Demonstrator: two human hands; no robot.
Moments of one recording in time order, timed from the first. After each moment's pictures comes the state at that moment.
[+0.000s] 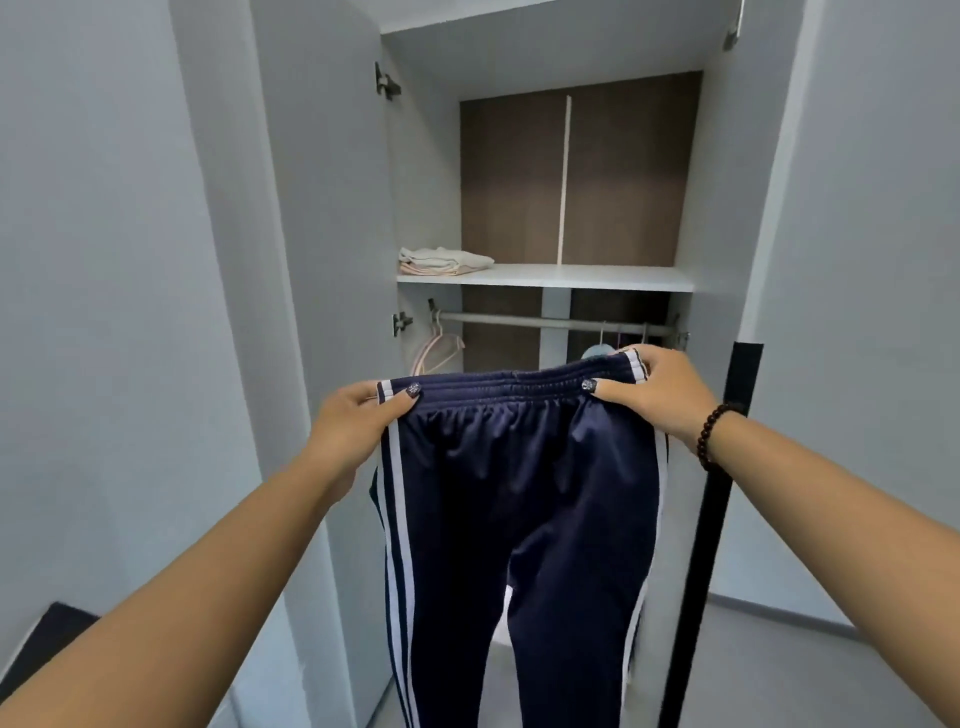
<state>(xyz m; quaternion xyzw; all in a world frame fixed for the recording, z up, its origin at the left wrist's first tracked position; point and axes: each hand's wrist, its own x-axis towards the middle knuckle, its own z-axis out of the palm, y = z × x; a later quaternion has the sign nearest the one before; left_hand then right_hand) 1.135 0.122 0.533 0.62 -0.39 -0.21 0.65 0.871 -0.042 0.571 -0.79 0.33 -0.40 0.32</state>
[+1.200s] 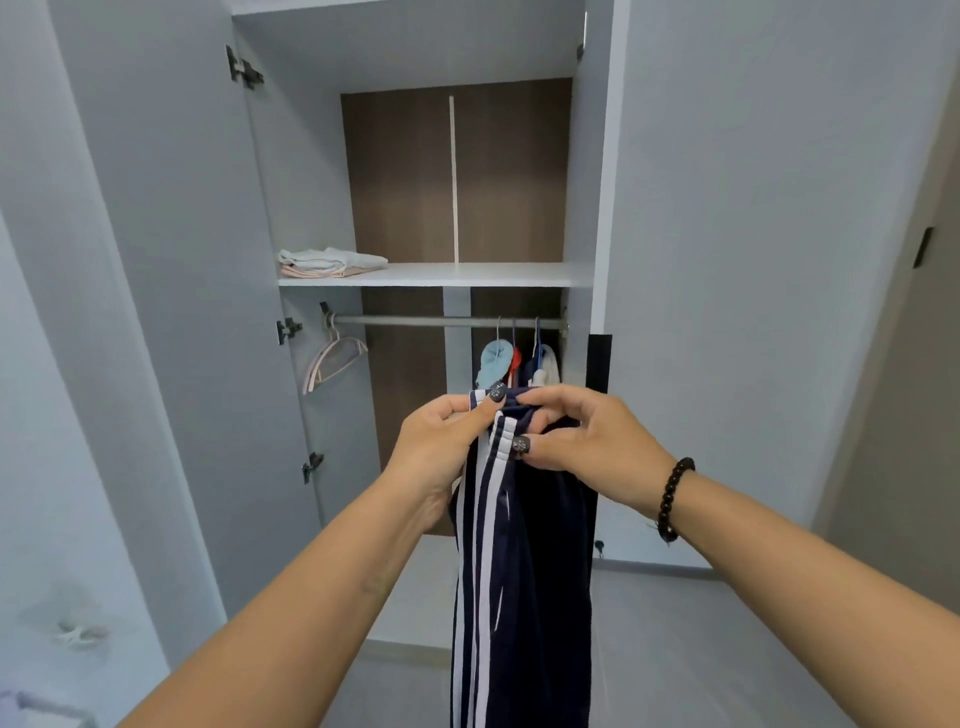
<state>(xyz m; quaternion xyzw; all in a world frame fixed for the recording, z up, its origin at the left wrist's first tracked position) 0.936 0.037 0.534 0.49 -0.41 -0.41 0.66 0.771 0.000 0.555 -0.77 0.31 -0.37 0.41</state>
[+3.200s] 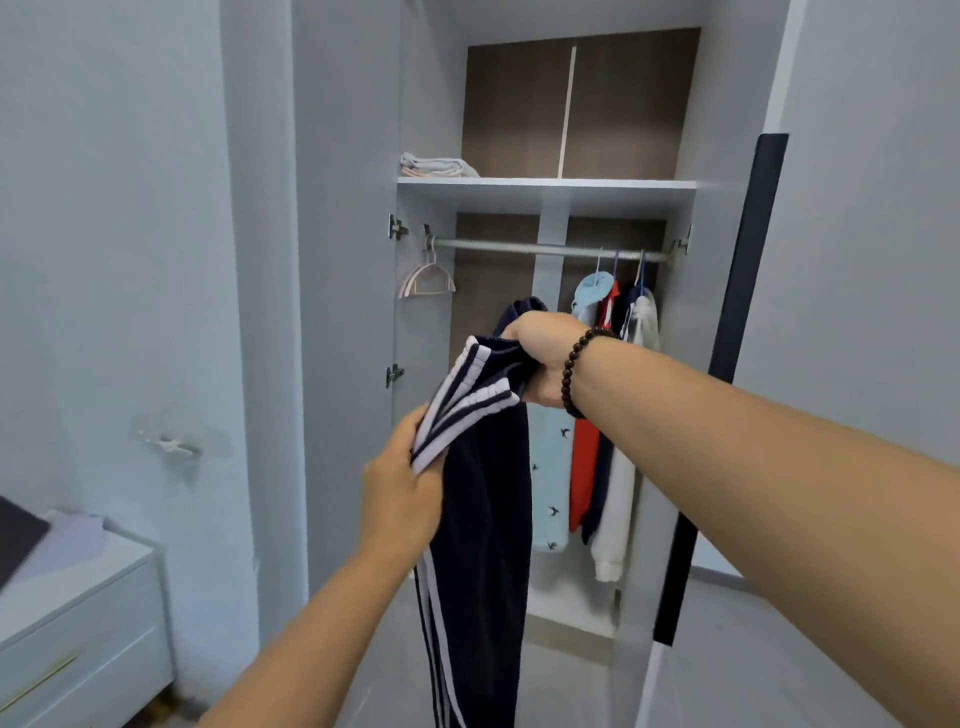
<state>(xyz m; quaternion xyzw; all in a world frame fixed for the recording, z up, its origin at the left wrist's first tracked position) 1.057 0.146 0.167 0.57 -0.46 0.03 0.68 0.951 0.078 0.333 -0.59 0.38 -0.33 0.63</state>
